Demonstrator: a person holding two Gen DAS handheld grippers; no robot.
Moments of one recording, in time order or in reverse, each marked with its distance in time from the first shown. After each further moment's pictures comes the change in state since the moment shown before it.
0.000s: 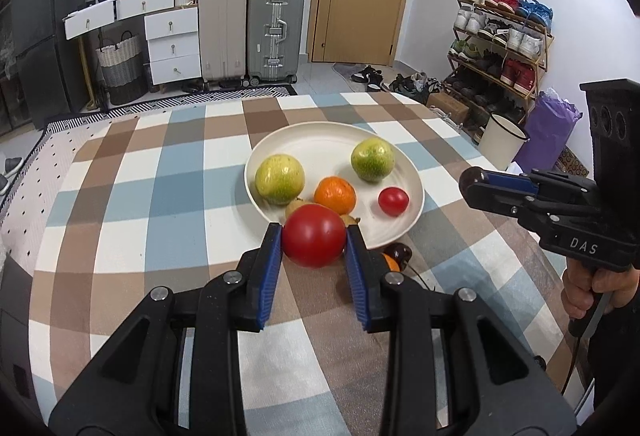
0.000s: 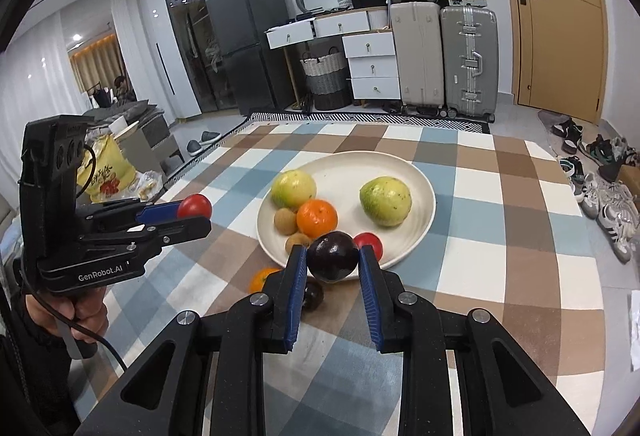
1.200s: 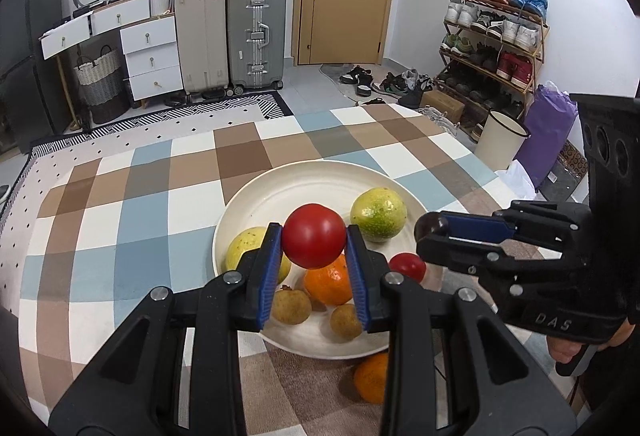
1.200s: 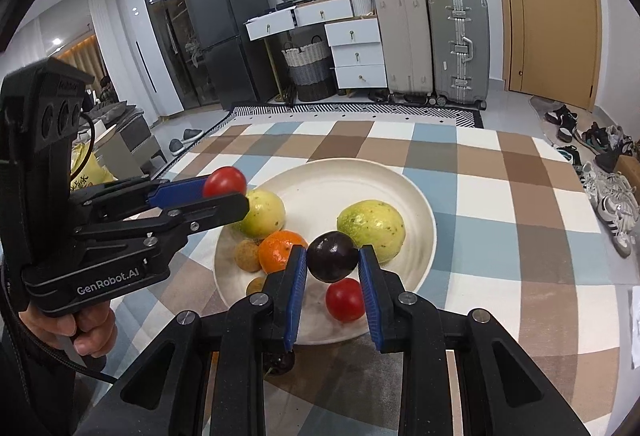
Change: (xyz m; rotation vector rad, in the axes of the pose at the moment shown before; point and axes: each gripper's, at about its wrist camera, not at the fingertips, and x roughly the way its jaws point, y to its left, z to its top) left arm 0.089 -0.007 0.063 0.062 0.012 -0.027; right arm 0.070 -0.016 0.031 0.035 0.060 -0.027
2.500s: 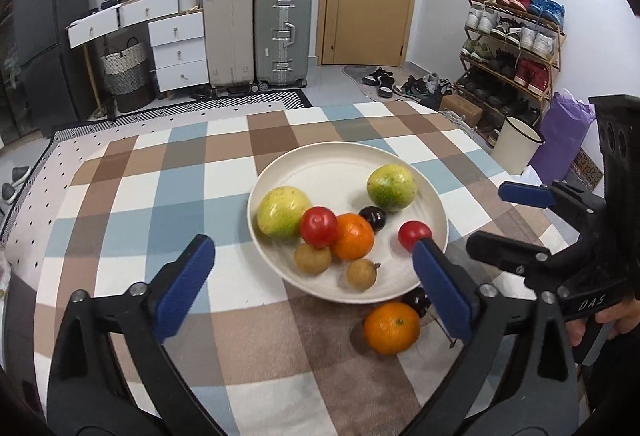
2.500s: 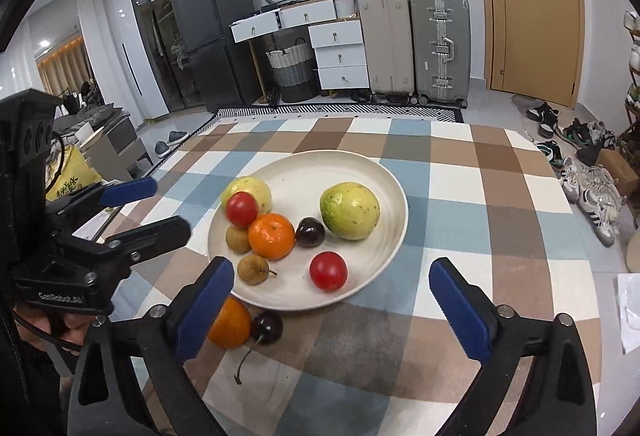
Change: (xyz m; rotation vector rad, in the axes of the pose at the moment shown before) left arm -0.052 0.005 -0.034 -0.053 -0.015 0.081; right arm -0.033 -0.005 -0.020 0.018 -0.016 -0.075
